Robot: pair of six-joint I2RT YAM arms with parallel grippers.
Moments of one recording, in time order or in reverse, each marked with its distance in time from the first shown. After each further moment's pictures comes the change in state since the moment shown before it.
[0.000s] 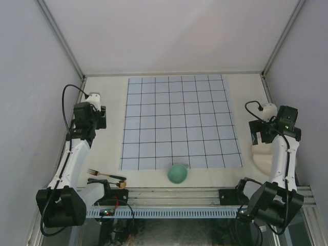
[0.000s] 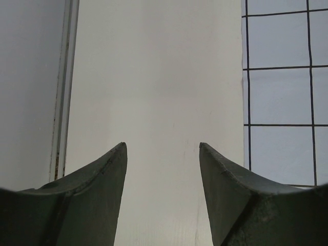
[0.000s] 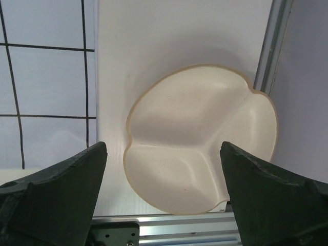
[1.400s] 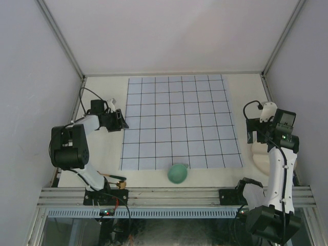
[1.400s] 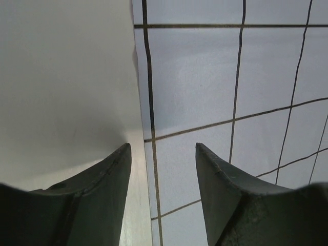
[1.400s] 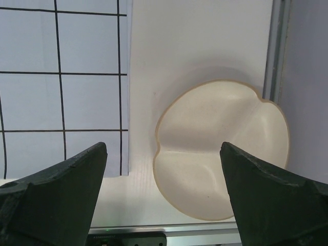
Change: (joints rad) left arm 0.016 0.612 0.097 0.077 0.505 -0.291; right arm 0.062 -0.163 -0.024 0.016 -0.024 0.169
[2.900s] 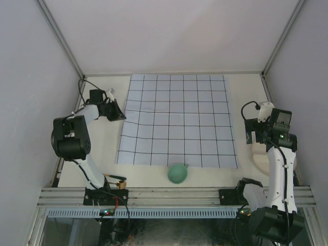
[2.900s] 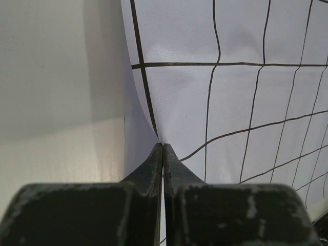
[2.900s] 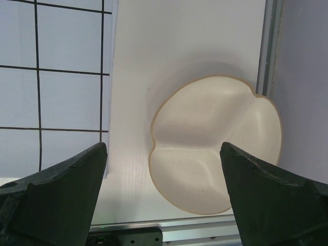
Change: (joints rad) left arm 0.018 0.159 0.238 -0.045 0.093 -0.068; right arm 0.063 -0.009 0.000 -0.007 0.092 0.014
